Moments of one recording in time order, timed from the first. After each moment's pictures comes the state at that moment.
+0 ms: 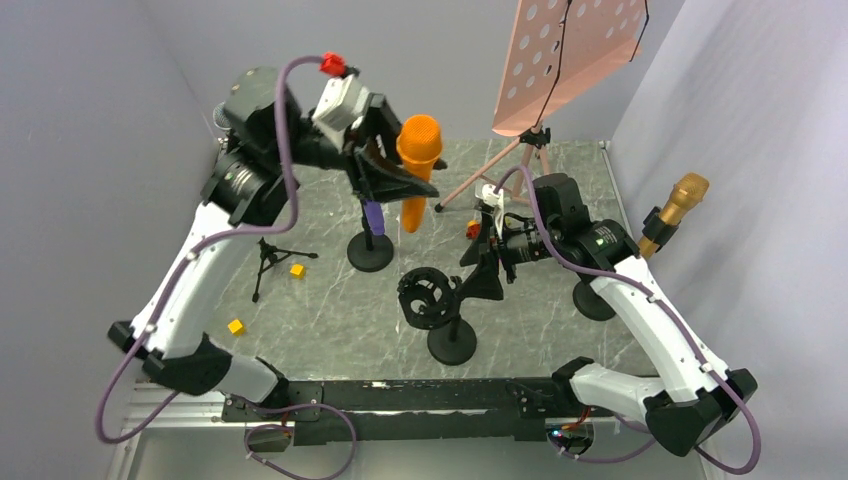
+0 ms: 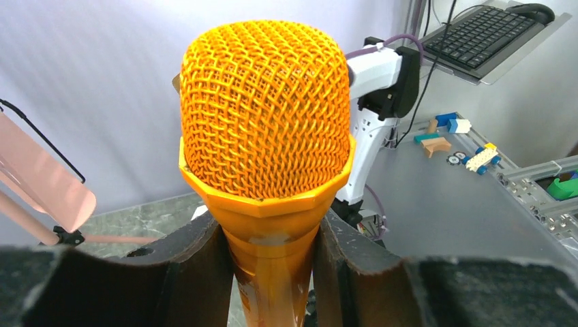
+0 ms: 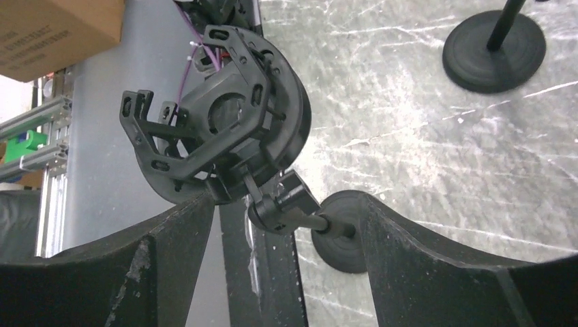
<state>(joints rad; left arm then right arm) -0.64 1.48 2.01 -0.29 1.15 -0.12 0.50 1.09 1.23 -0.83 -0.94 -0.22</state>
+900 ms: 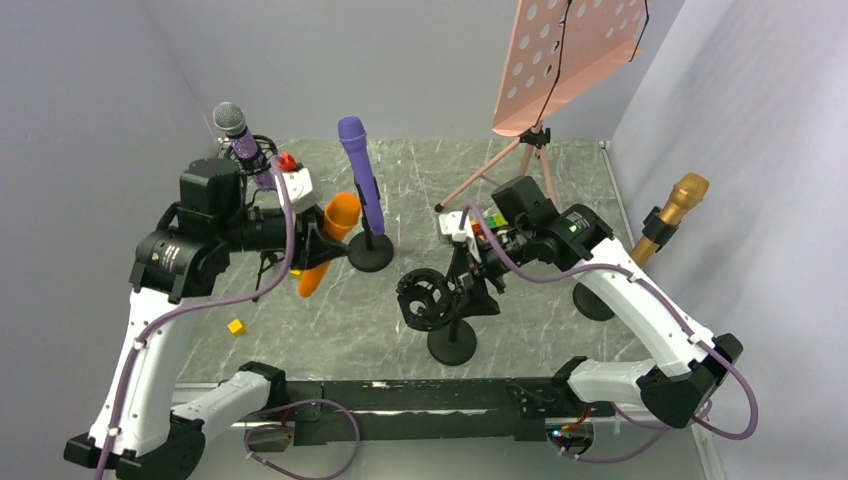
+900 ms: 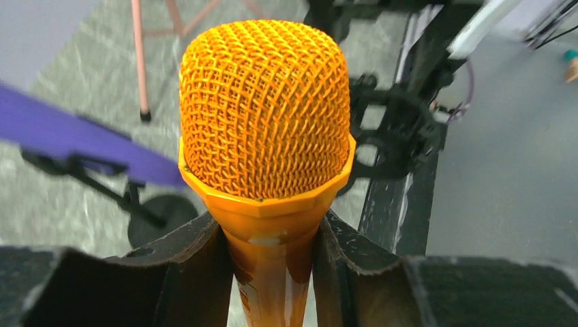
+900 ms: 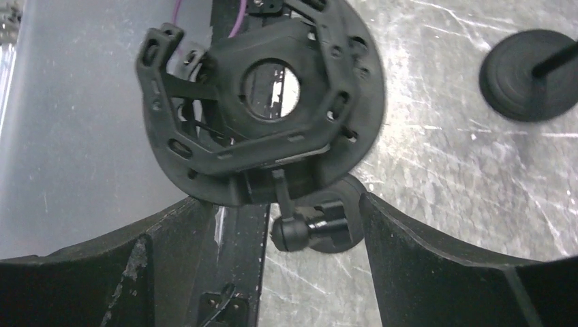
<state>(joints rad) -0.29 1.02 1.54 -0.95 0.94 0.33 0.64 1.23 1.37 -1.10 -0.88 -0.61</state>
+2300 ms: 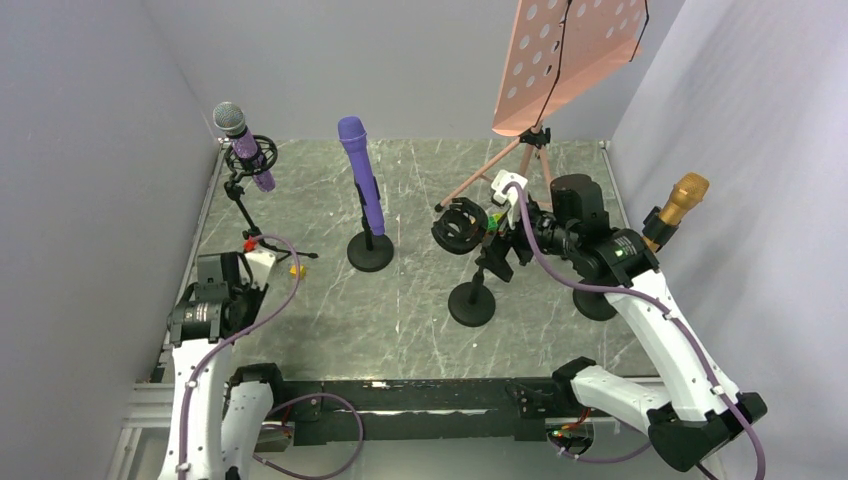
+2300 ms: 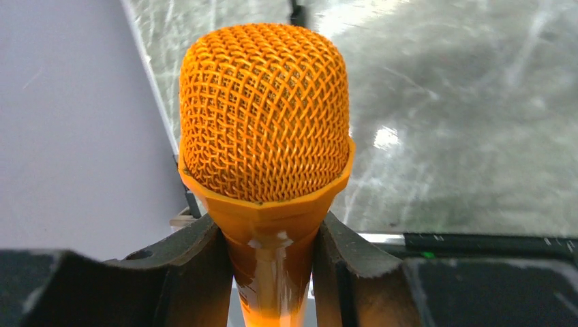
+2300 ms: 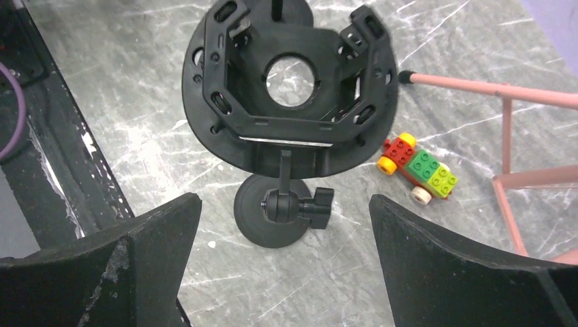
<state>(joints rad) 0.10 0.65 0.78 -1.12 -0.15 0.47 0.45 1.01 1.21 -0.80 -0.46 -0.37</state>
